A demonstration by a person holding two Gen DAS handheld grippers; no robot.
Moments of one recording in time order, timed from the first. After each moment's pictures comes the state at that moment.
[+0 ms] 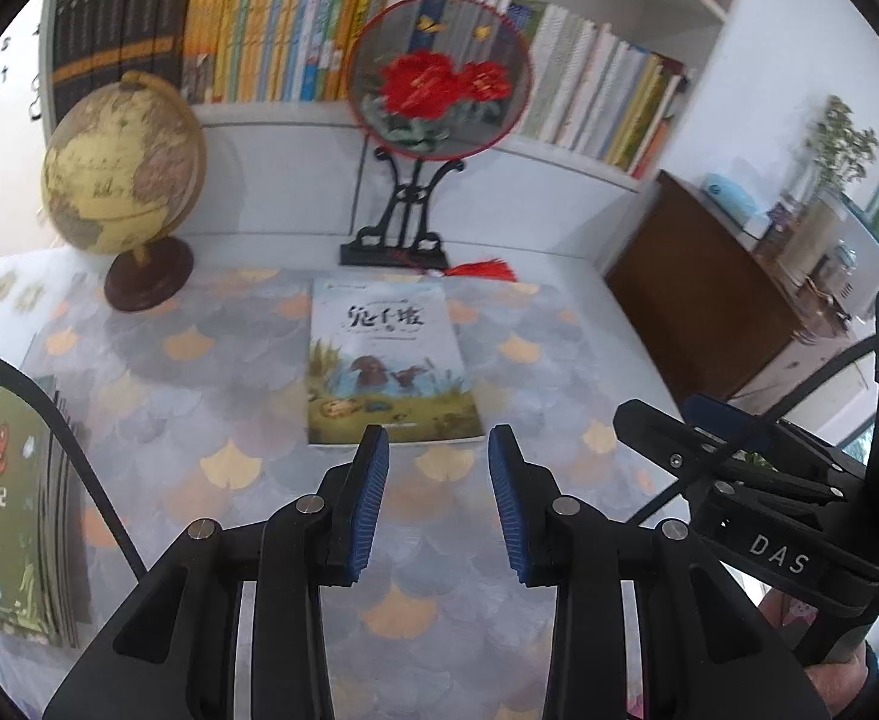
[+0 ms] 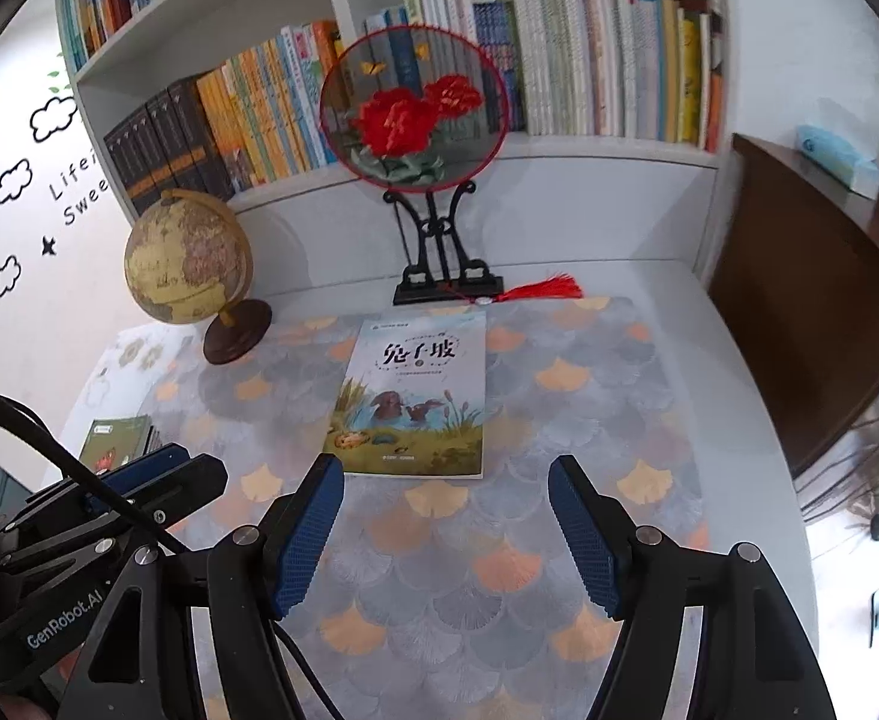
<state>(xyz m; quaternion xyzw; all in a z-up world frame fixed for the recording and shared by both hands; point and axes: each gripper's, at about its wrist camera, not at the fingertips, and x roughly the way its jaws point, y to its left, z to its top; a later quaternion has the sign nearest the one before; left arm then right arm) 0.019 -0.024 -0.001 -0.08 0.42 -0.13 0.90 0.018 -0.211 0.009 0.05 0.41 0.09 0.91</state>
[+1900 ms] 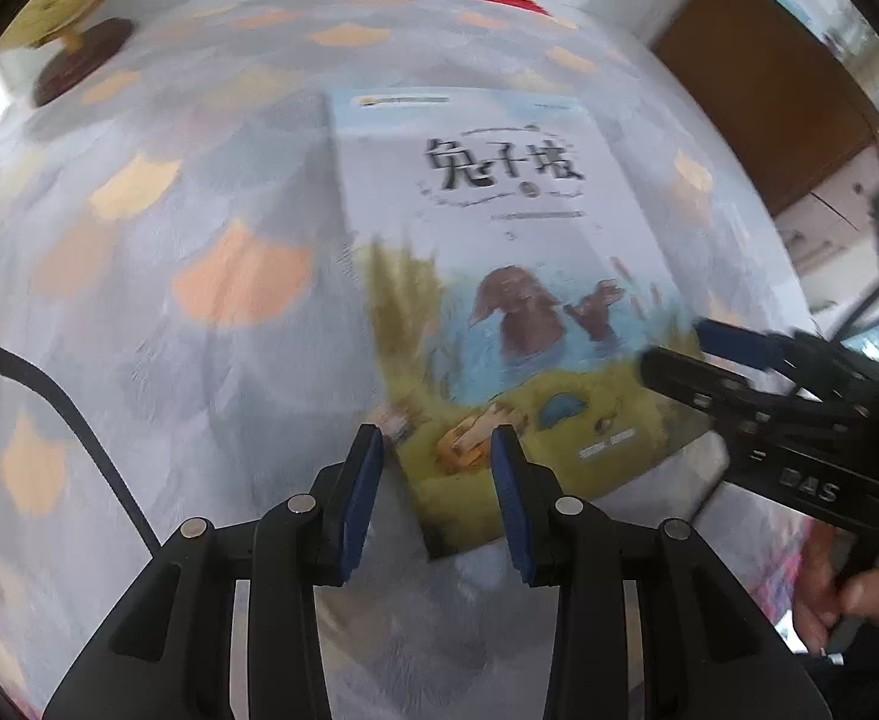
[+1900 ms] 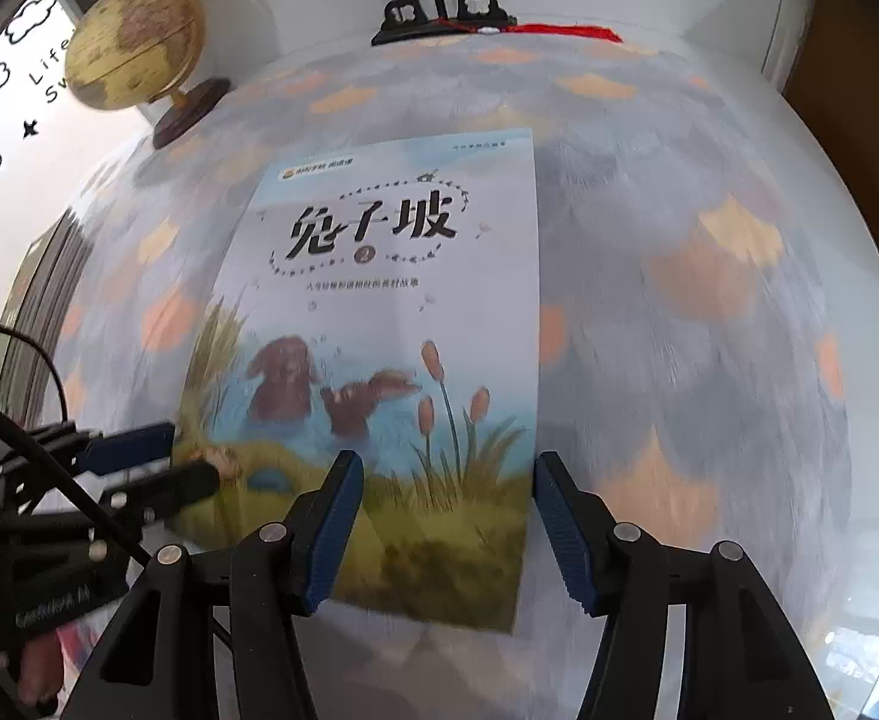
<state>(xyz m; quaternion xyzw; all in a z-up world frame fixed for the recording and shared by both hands) -0.011 -0.036 -0.176 -0.02 0.59 -0.14 0.80 0.002 -0.223 -0.175 0.02 0.57 0.12 0.81</state>
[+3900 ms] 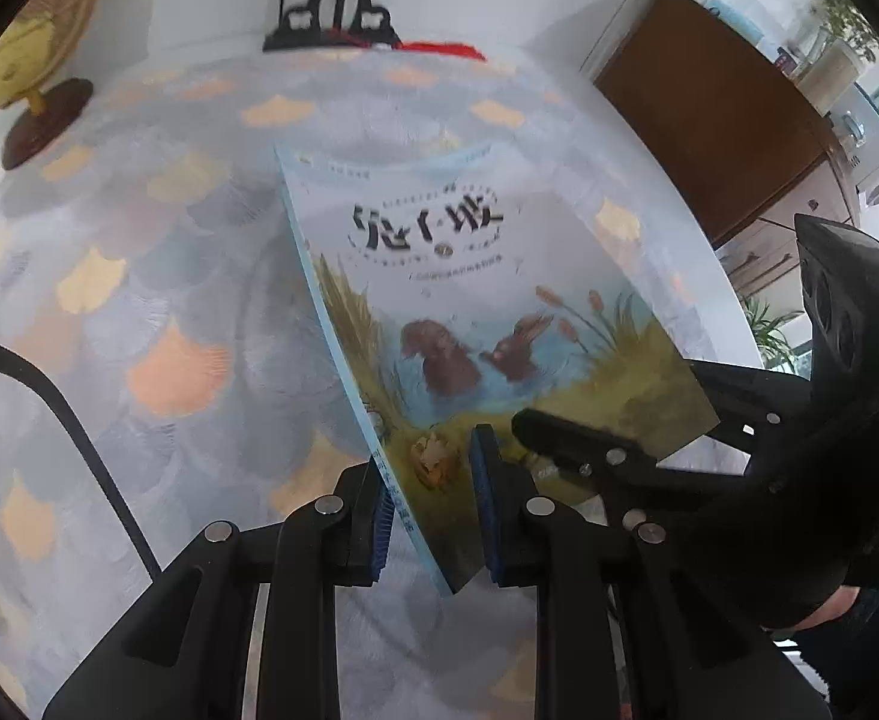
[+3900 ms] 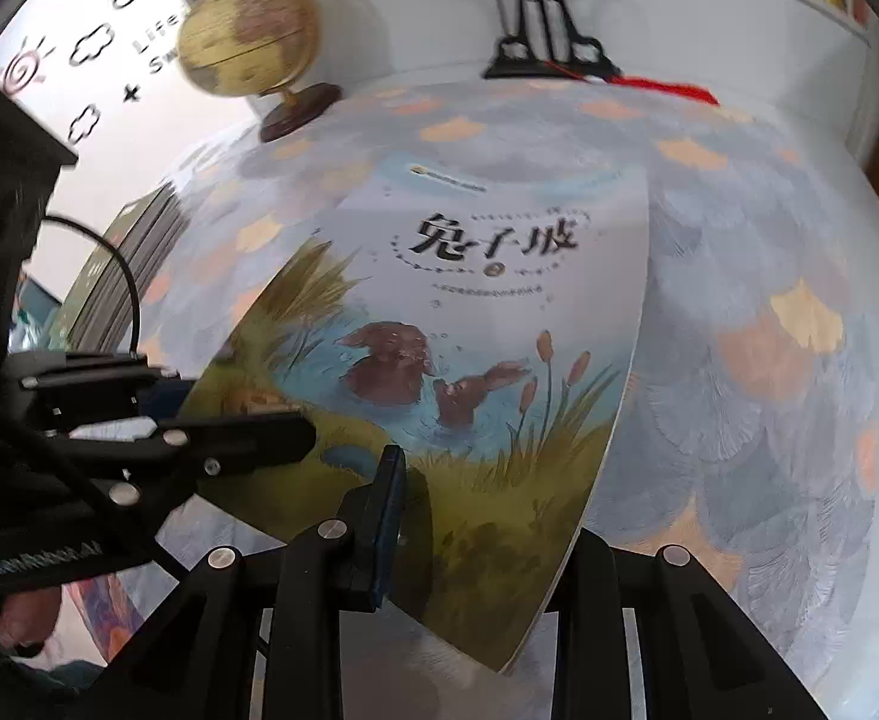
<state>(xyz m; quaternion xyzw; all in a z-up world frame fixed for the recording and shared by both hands) -0.005 -0.086 -0.134 -0.03 0.55 -0.19 0.81 0.004 -0.198 -0.151 -0.01 0.51 0.25 0.82</state>
